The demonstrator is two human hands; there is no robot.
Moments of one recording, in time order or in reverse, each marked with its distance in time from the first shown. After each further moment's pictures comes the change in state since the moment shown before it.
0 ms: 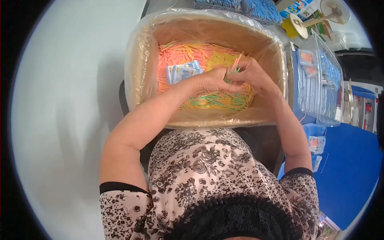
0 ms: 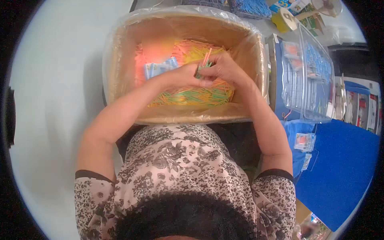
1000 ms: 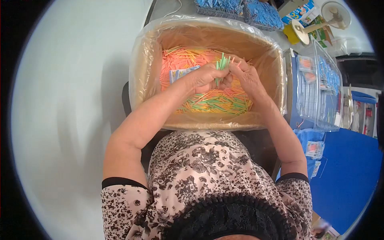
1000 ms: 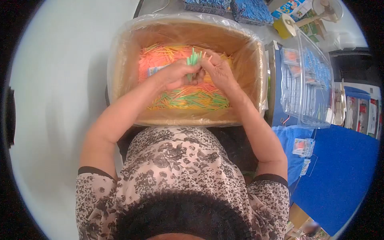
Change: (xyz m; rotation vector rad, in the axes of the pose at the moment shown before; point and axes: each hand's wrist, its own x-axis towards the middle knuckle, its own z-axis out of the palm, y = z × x) left_hand -0.004 0.012 -0.016 -0.656 0.044 -0.132; right_hand -0.003 -0.011 0.025 0.344 0.289 -0.082
